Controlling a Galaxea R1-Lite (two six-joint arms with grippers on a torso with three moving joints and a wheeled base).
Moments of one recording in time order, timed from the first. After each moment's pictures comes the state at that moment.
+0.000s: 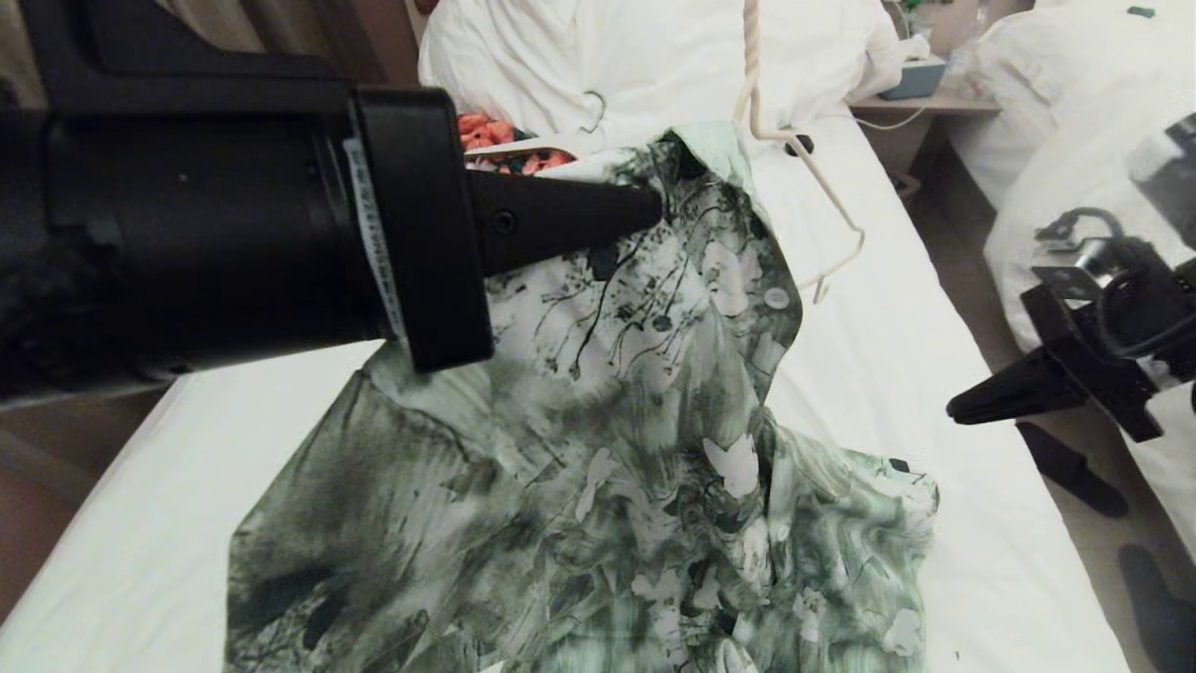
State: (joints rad) left arm -1.02 1.33 -1.26 -0.02 0.00 -0.10; right arm 0.13 1.68 -1.68 1.01 0.52 0.52
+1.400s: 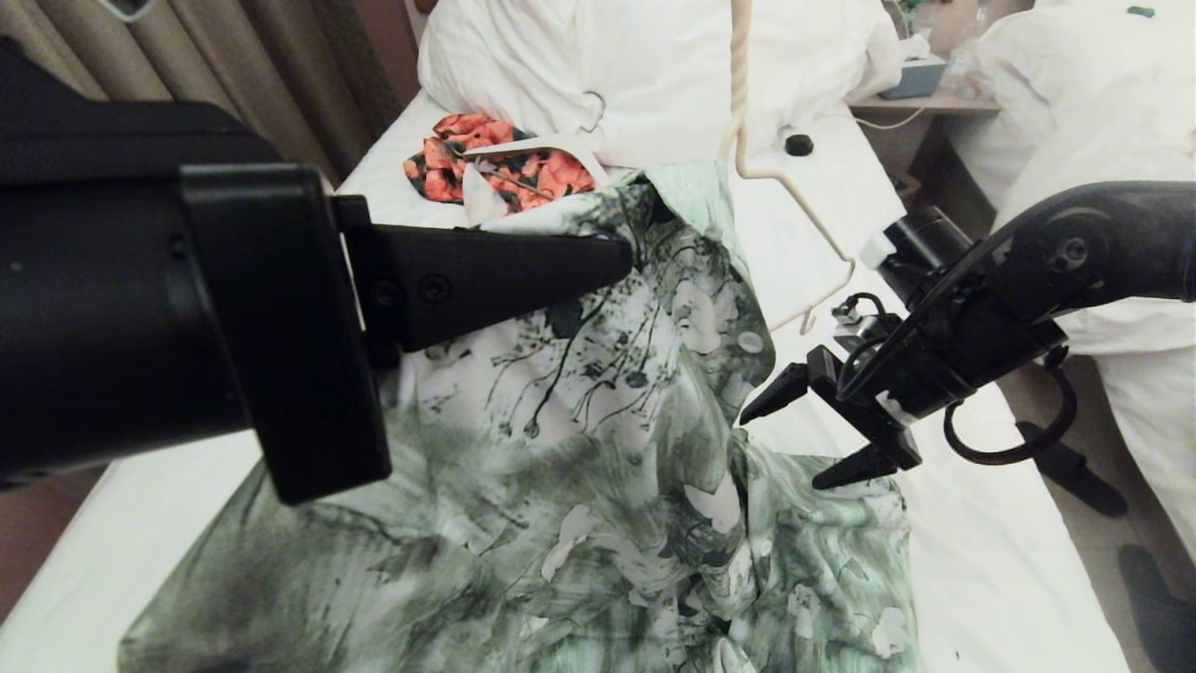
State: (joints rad) left arm -1.10 1.26 -1.19 0.00 0.06 -0.12; right arm 0.39 1.95 -1.70 0.80 0.52 0.77
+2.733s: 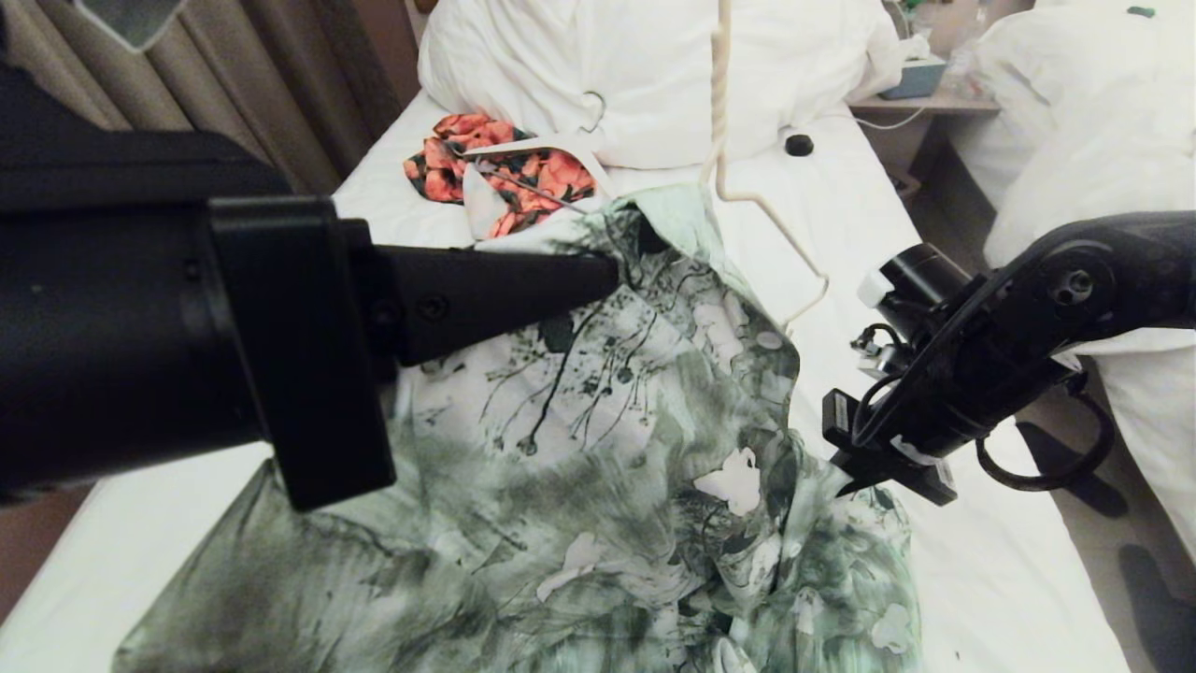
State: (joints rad) left arm -1.09 1.25 -1.17 0.01 0.09 -0.14; right arm 0.40 1.90 -1.57 0.80 0.27 0.77
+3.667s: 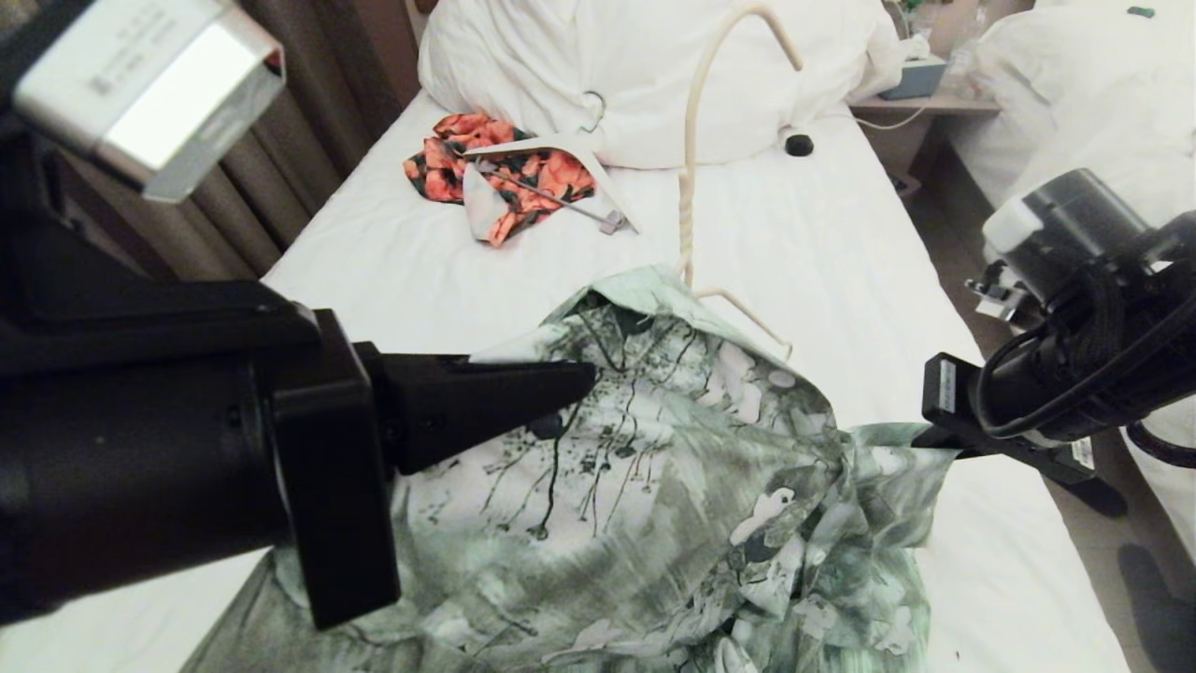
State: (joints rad) left arm -1.10 1.22 -1.06 0.01 0.13 -0.17; right arm 0.38 1.65 -1.48 0.80 -0.04 0.75
